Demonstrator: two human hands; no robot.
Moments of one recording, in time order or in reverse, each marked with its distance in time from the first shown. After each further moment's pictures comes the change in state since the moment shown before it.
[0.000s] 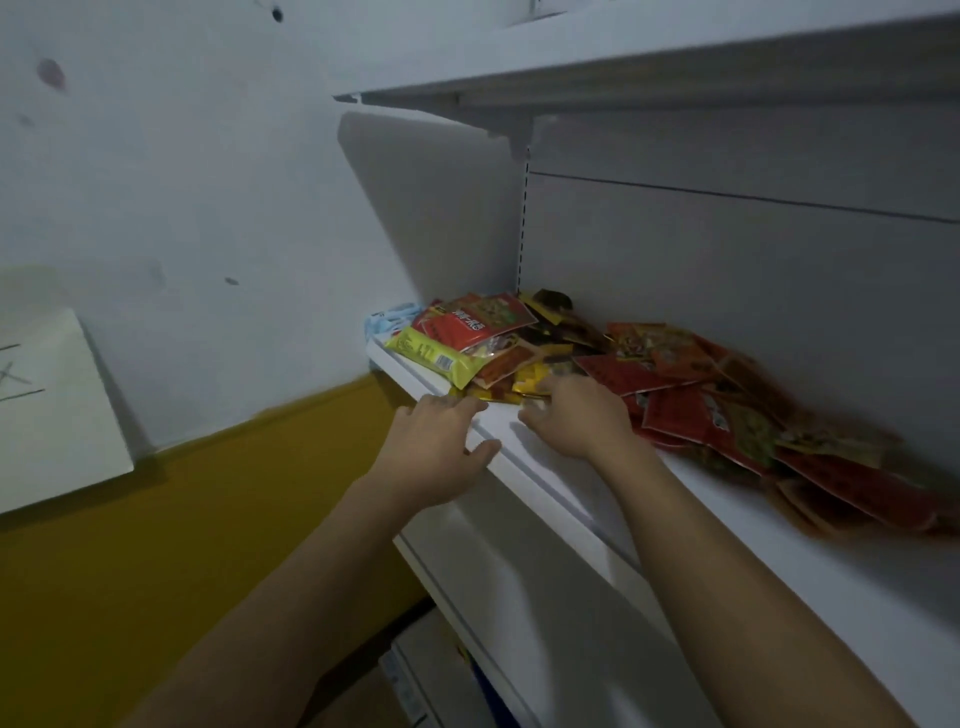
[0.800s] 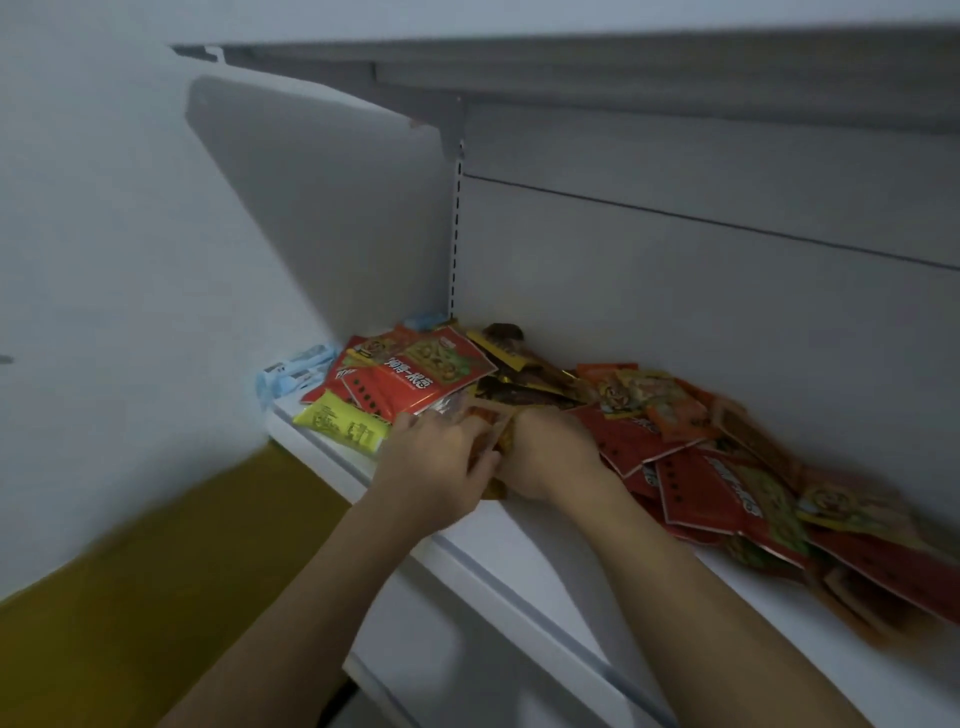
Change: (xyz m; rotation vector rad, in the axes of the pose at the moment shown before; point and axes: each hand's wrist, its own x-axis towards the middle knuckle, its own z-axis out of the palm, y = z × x) left_hand 0.158 -0.036 0.036 -0.040 0.069 0.316; right_hand 0.109 -0.009 0.017 -0.131 -0.027 0.136
